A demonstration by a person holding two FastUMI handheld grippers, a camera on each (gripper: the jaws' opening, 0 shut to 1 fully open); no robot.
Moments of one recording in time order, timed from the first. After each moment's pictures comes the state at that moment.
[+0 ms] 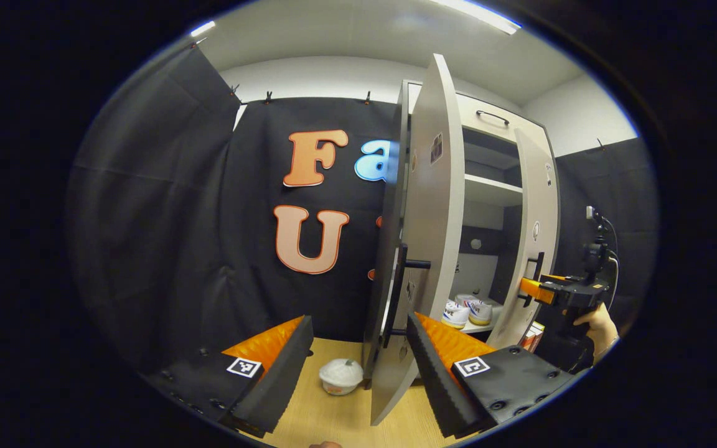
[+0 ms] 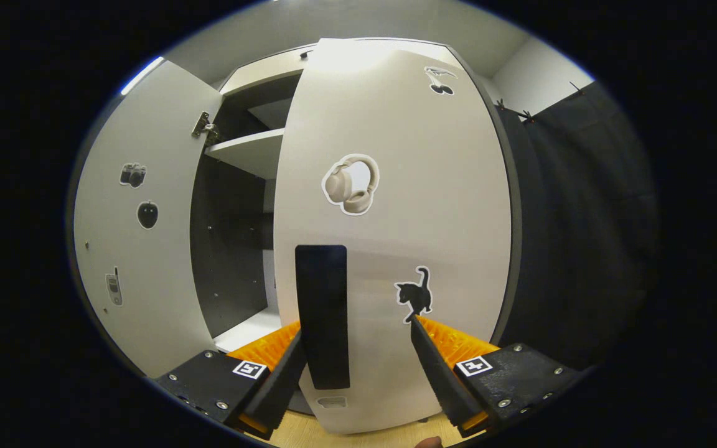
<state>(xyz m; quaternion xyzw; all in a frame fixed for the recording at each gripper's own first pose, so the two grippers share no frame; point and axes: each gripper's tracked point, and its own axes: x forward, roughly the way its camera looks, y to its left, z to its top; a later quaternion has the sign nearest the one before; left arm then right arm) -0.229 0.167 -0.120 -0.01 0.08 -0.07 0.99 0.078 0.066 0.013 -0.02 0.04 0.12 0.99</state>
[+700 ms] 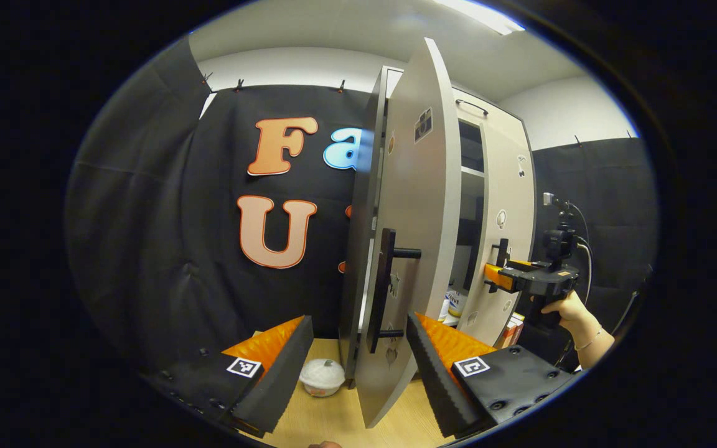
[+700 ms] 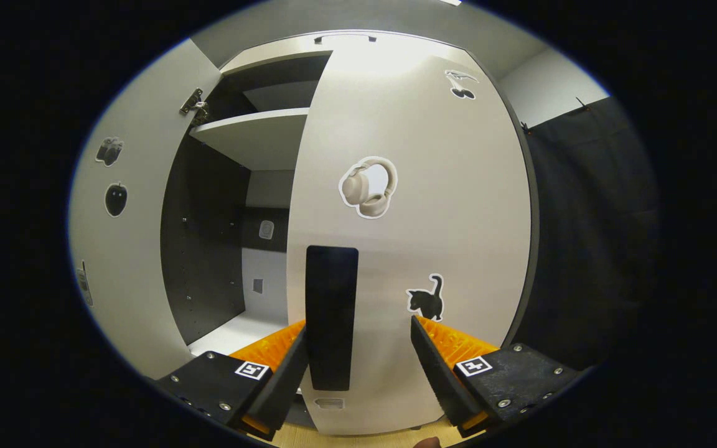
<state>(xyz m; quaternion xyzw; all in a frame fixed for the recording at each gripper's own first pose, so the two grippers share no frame) -0.201 0.155 -0.138 -0.02 0.10 -0.15 0.98 0.096 0.076 0.010 -0.05 0.03 0.07 1.00</state>
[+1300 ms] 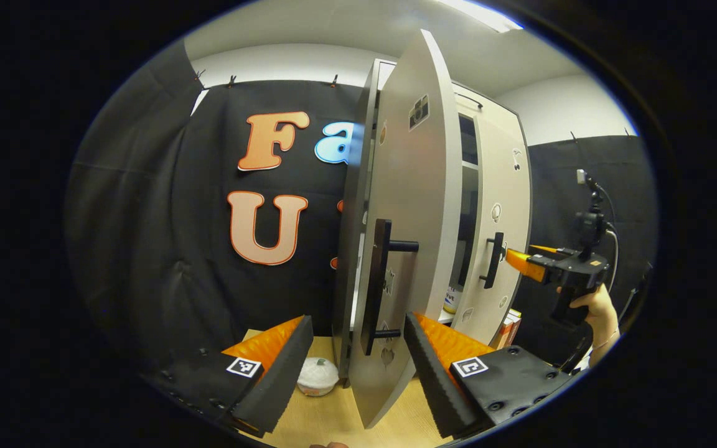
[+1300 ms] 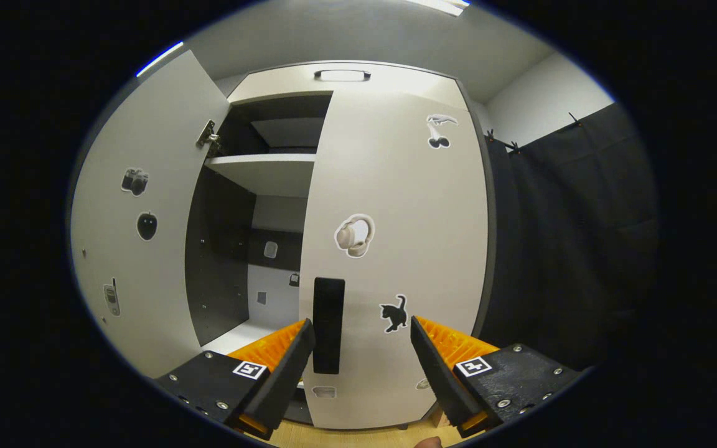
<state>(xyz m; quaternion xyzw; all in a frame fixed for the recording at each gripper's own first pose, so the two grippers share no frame) -0.197 0.136 -0.145 0.00 0.10 -0.17 0.98 0.017 0.045 0.064 -0.05 -0.02 0.06 1.00</state>
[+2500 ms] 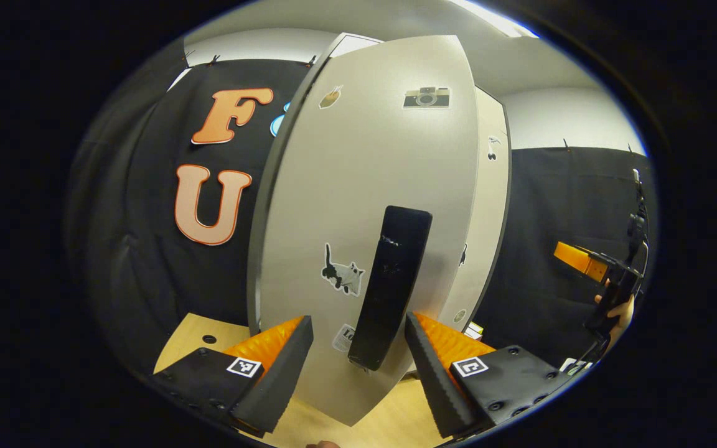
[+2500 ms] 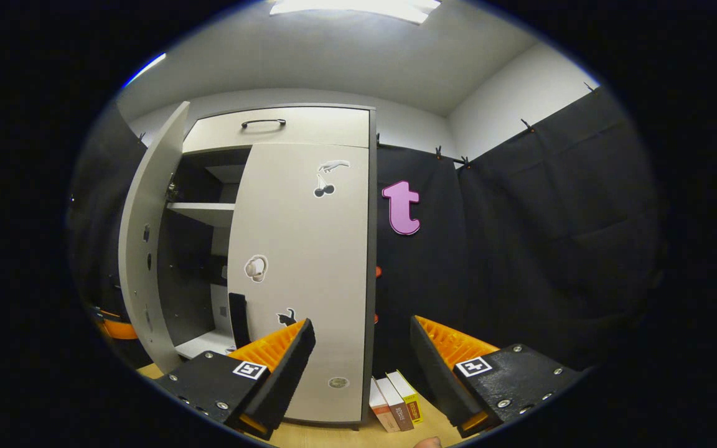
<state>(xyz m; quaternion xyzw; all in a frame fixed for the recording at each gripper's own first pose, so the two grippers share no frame) -0.159 -0.023 -0.185 -0.07 0.13 -0.23 0.96 -0.049 -0.116 0.115 -0.03 -0.06 0.00 1.00</state>
